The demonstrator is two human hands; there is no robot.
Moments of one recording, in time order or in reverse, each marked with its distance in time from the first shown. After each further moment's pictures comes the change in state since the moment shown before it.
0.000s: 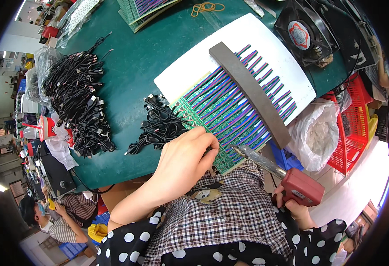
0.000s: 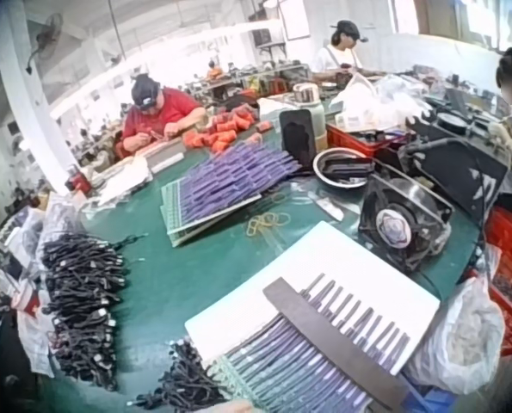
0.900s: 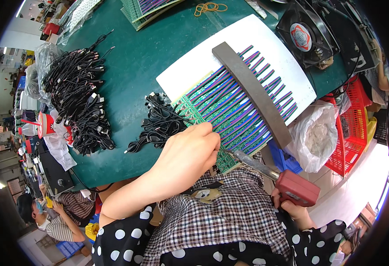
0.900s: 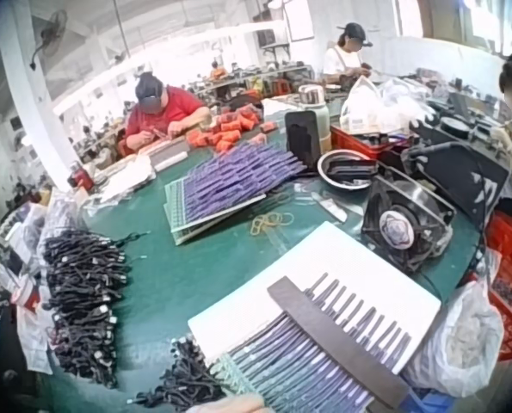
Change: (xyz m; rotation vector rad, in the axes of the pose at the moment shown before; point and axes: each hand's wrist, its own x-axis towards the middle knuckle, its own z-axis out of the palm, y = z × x) left_hand 0.008 -0.003 -0.007 0.130 -0.094 0.132; right_hand 0.003 0.002 -0.002 -0.005 -0.067 0.026
